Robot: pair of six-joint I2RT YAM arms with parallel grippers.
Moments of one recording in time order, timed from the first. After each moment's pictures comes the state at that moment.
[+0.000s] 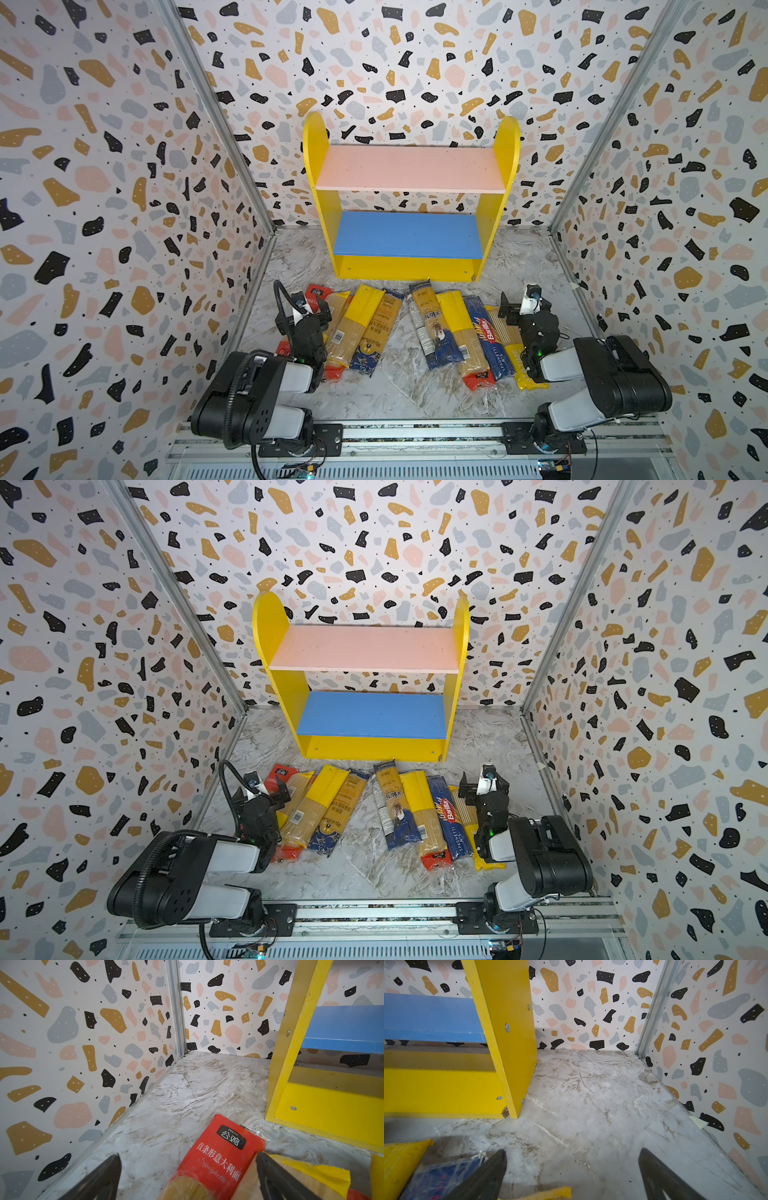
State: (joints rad) left arm -0.16 1.40 0.13 1.11 -0.58 -0.03; right arm 0.09 1.51 0.18 1.18 0.13 -0.05
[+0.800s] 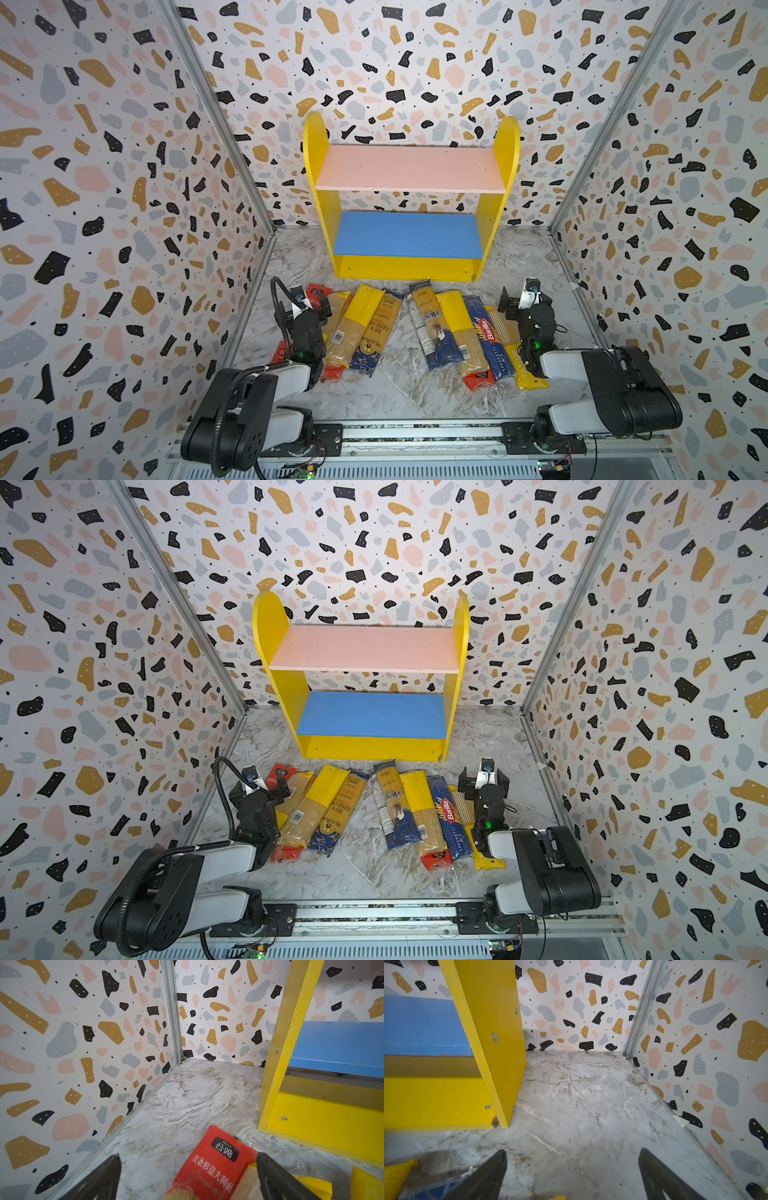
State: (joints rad) left arm -0.16 1.27 0.21 0.90 -0.57 -0.04; right arm 0.16 1.39 0.29 0.91 0.28 -0.03
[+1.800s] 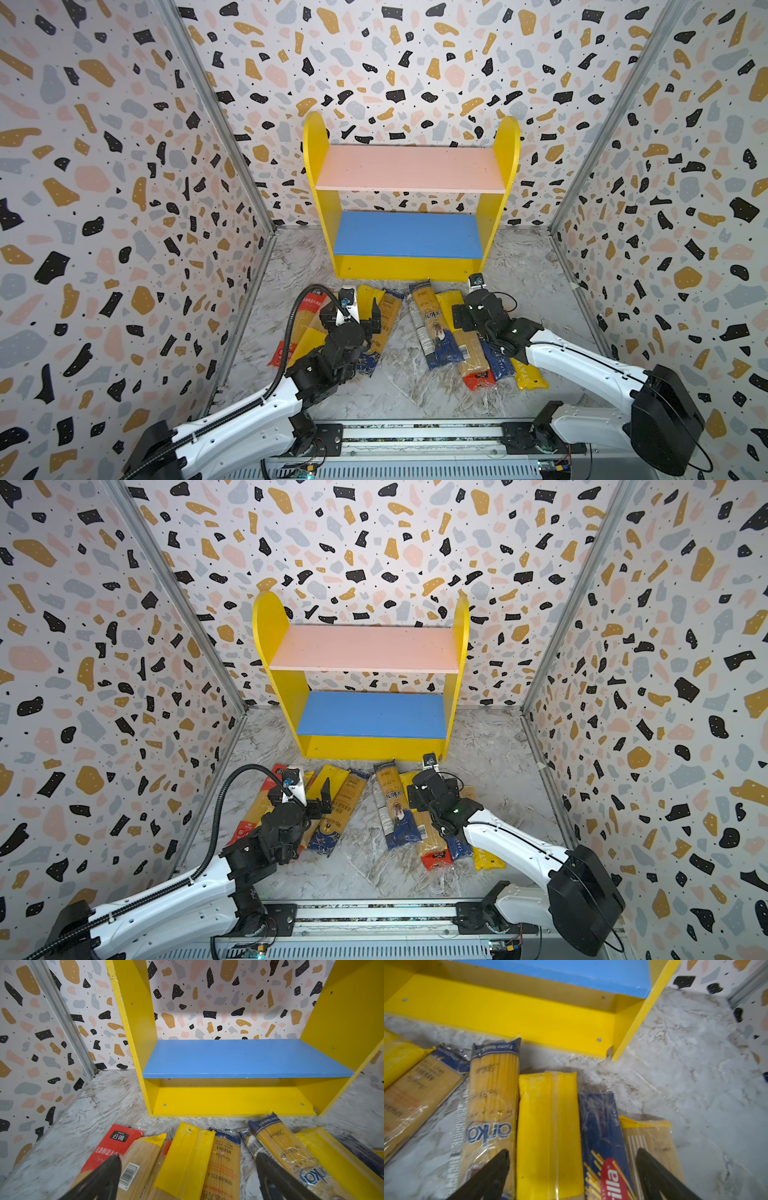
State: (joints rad) left arm -0.91 0.81 0.48 0.03 -0.82 -0.25; right arm 0.76 1.23 0.74 -0.27 0.43 0.35
